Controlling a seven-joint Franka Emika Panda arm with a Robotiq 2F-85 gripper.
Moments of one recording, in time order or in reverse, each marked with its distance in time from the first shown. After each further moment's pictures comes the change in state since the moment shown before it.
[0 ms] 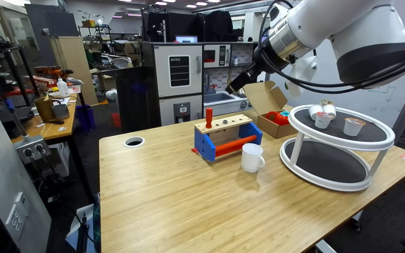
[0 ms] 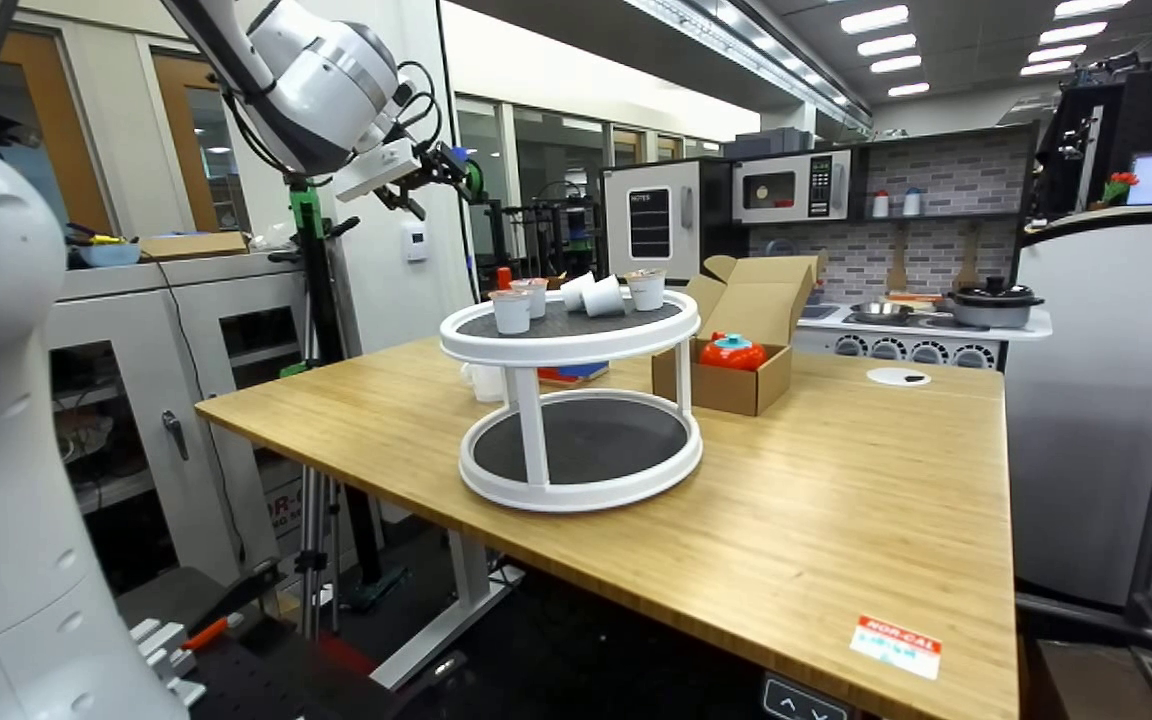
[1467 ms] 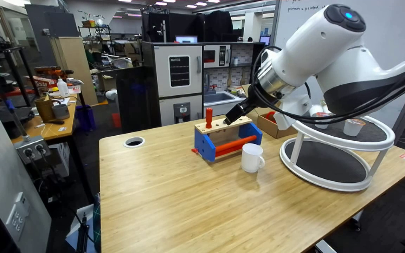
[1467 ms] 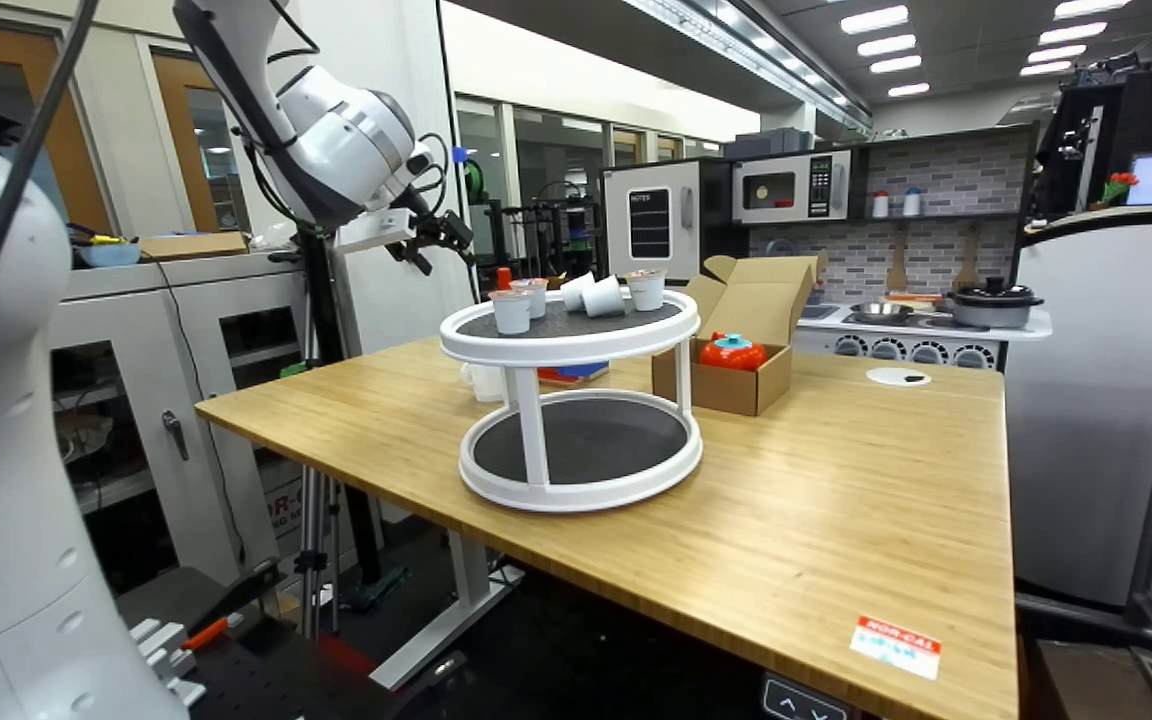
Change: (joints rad) arm 0.022 0.132 -0.021 -0.017 0.001 0.002 0.210
